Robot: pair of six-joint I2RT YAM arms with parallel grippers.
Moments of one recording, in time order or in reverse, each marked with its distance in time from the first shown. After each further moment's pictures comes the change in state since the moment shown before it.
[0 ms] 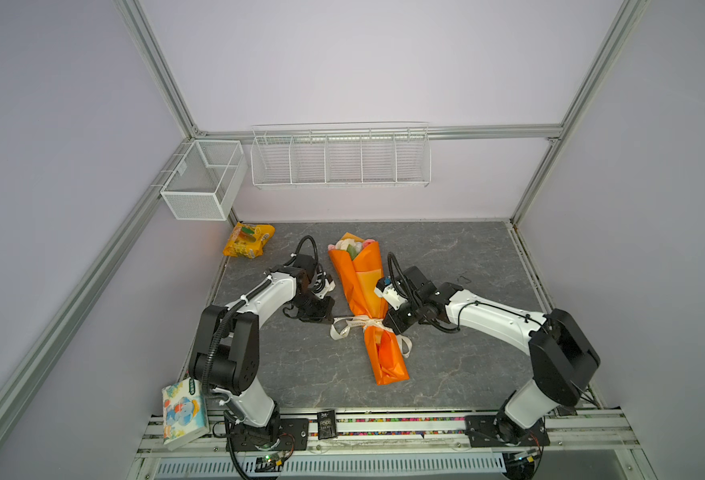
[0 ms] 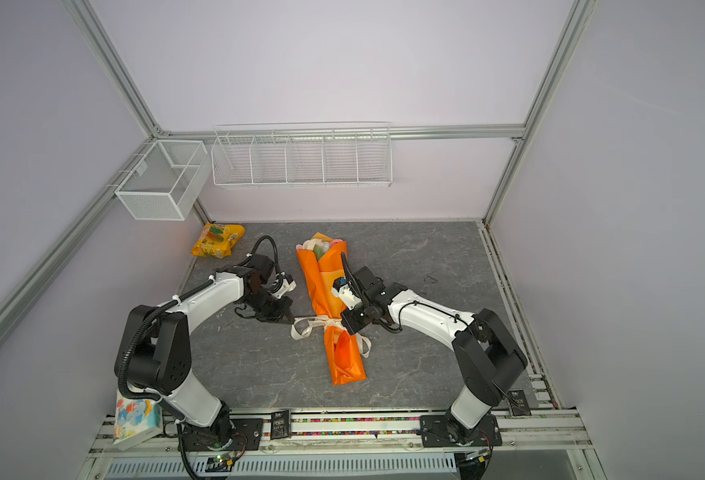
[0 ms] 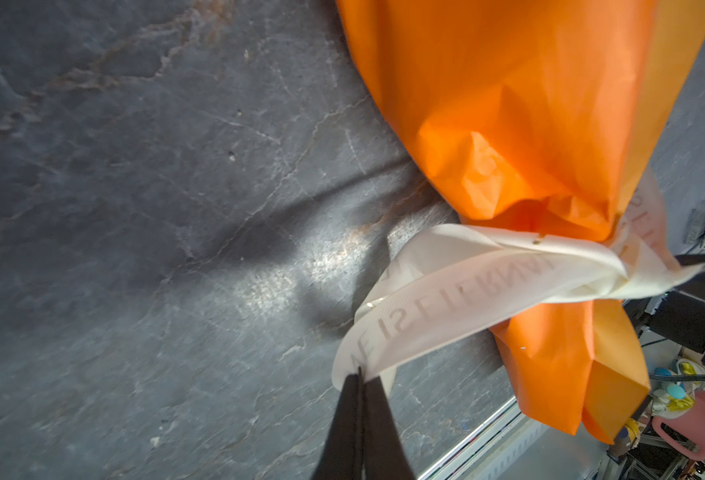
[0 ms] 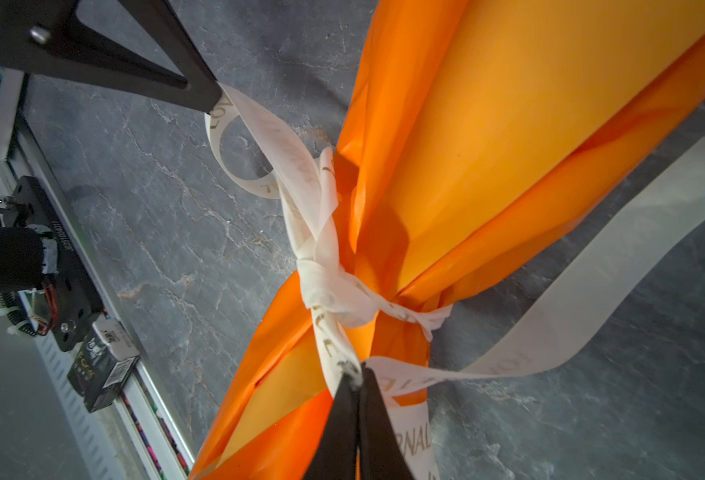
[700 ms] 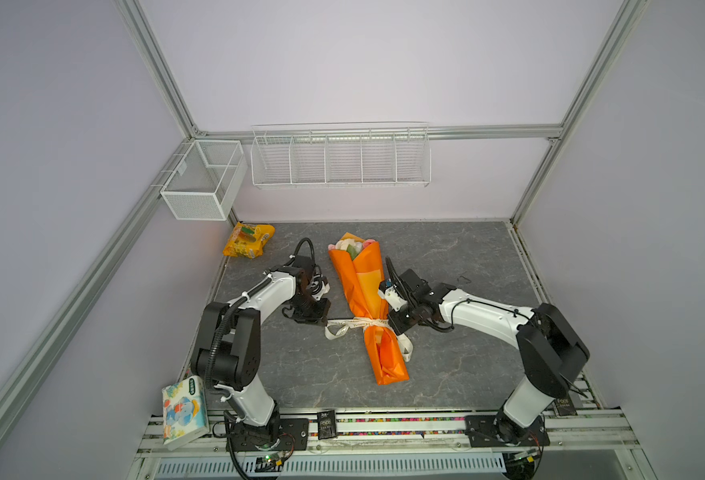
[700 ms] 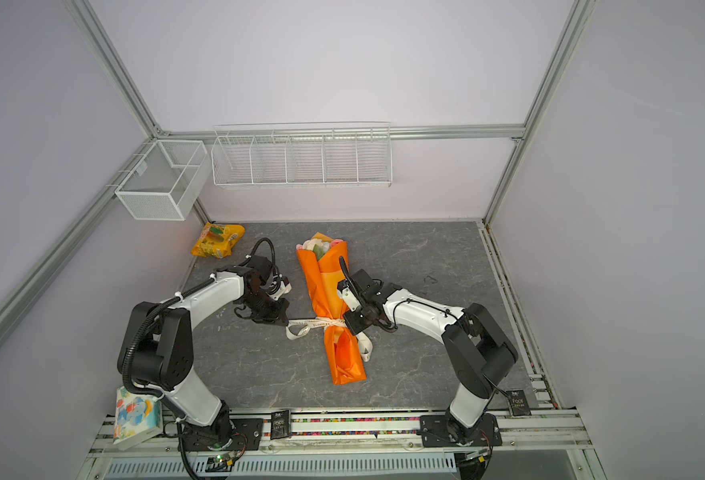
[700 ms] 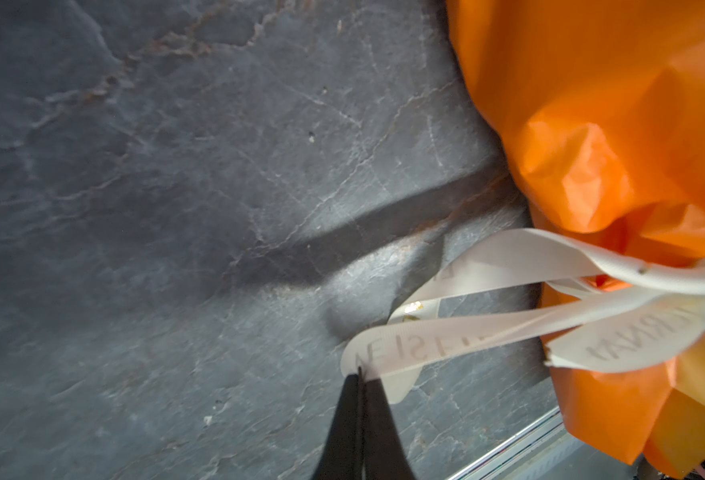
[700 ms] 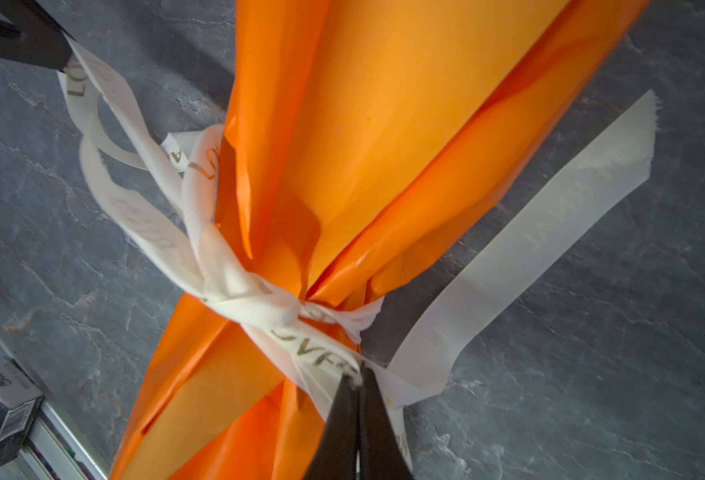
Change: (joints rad) left arm 0.020 0.026 0.000 -0.018 -0.092 -0.004; right arm 0.000 0.060 0.008 -0.025 0.114 0.019
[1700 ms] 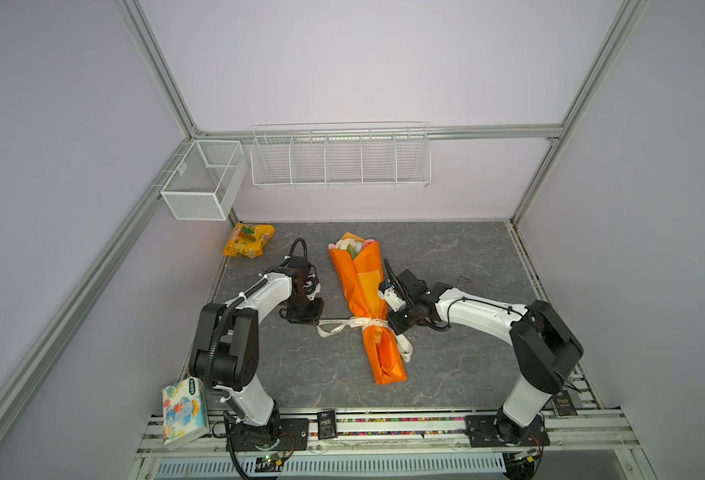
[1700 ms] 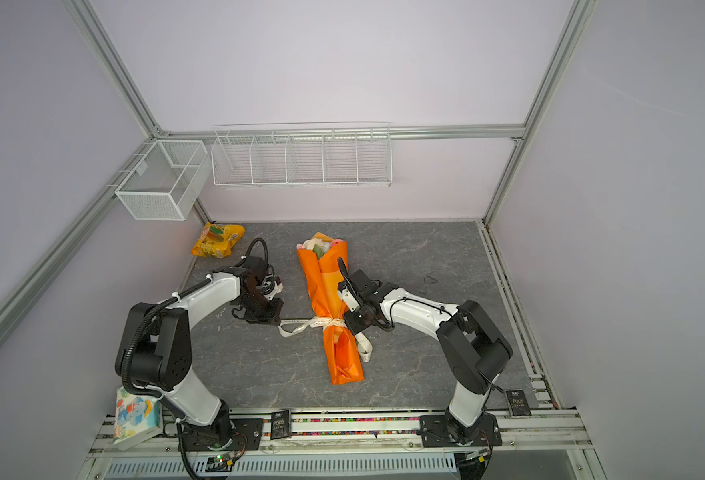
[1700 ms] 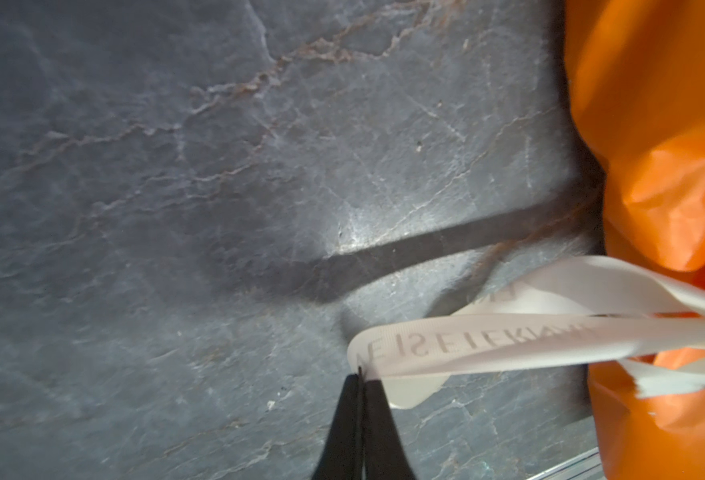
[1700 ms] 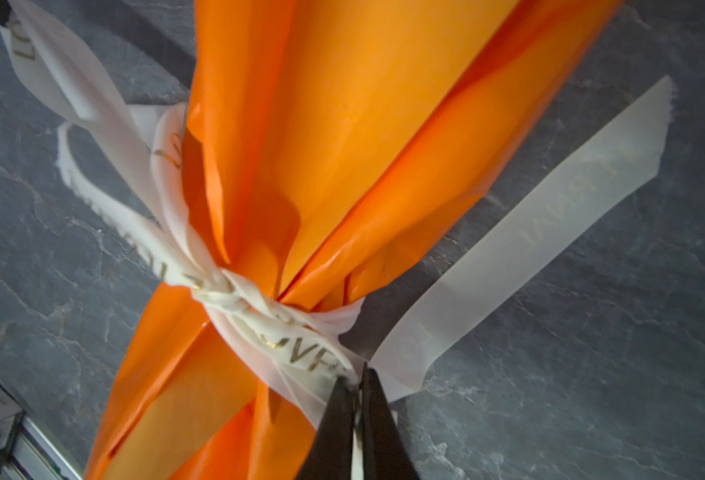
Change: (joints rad) left arm 0.035 -0.008 -0.018 0.020 -0.080 -0.046; right arm 0.000 0.035 0.015 -0.012 0.019 0.025
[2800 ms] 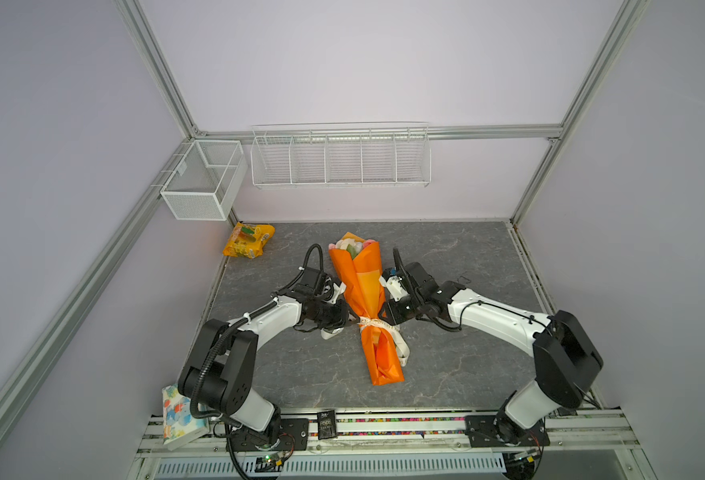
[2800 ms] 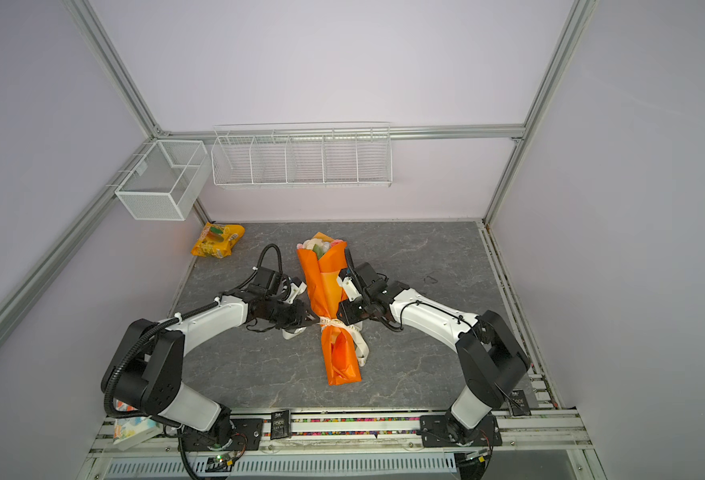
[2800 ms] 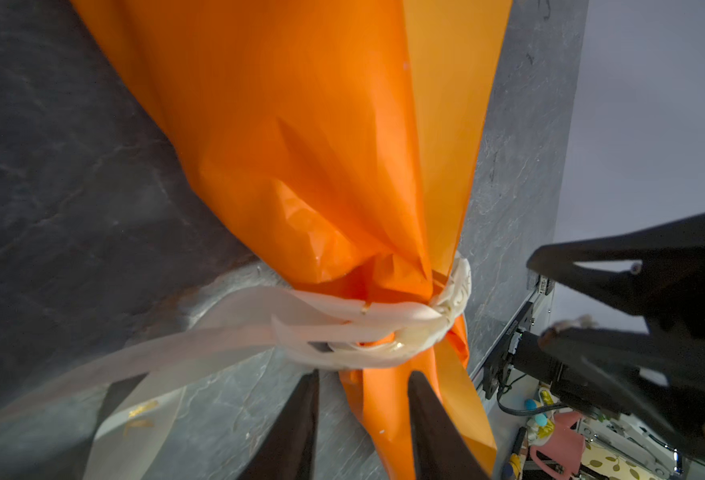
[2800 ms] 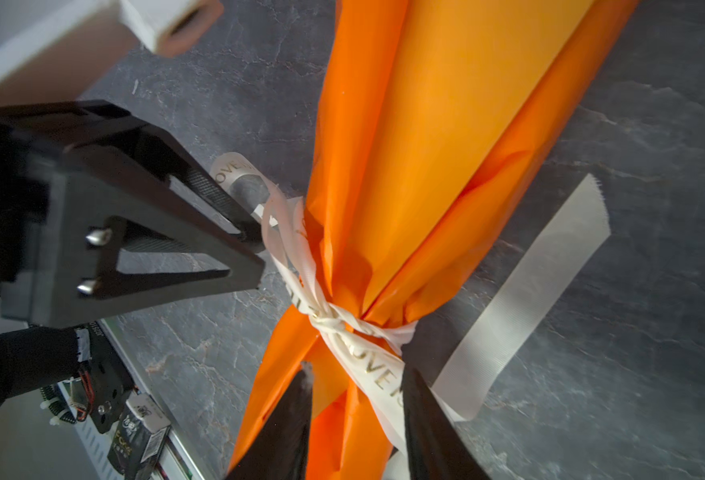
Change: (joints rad) left arm -0.165 -0.124 -0.243 0.508 0.388 -0.382; right arm 0.008 -0.101 -0.006 0.102 -0.106 0.163
